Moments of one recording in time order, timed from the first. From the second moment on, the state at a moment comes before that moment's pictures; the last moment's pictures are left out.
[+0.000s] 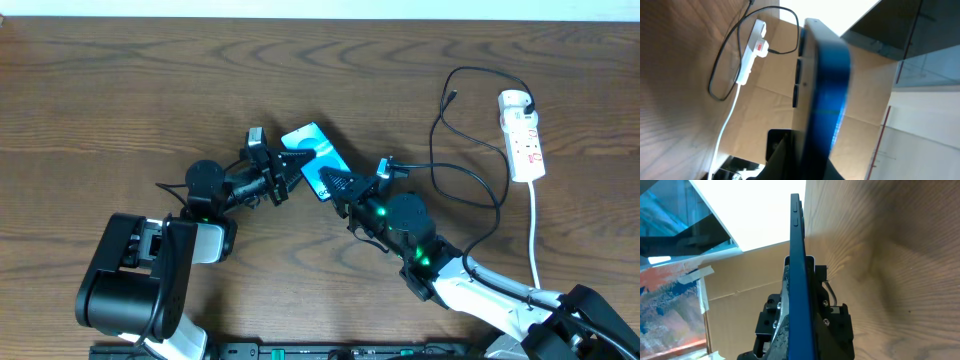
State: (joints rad) left arm -0.17 1.76 0.45 1.33 0.94 -1.92; right arm 0.73 1.44 0.46 0.80 -0.09 1.72
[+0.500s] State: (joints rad) left arm -0.17 1.76 0.45 1.33 0.92 -1.89; right arm 0.75 1.44 0.46 0.72 -0.17 1.70
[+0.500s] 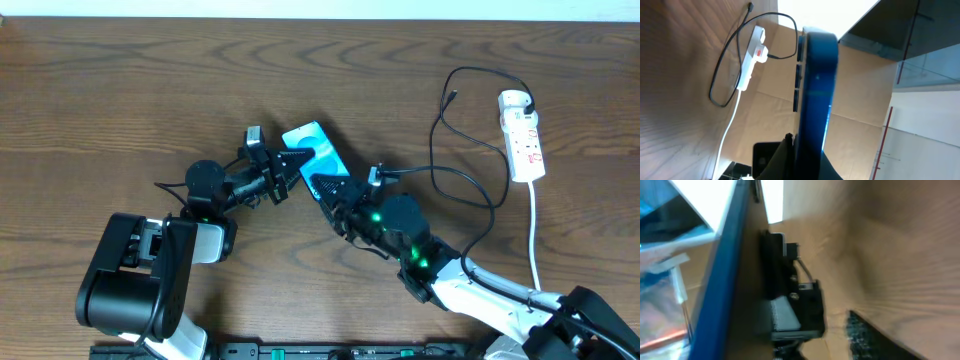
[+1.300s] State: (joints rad) left arm -0.09 1.77 0.46 1.00 0.88 -1.86; right arm 0.52 1.44 0.46 0.61 -0.23 0.86
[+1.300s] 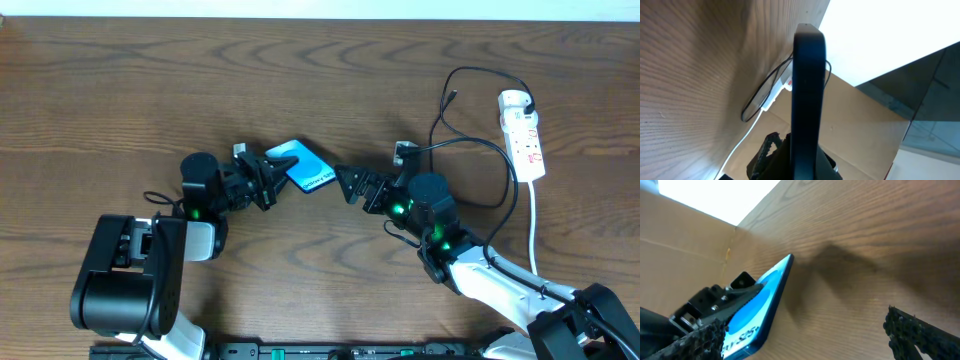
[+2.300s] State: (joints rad) left arm -0.09 1.77 0.46 0.95 0.89 -1.87; right arm 0.52 1.35 1.06 -0.48 0.21 0.67
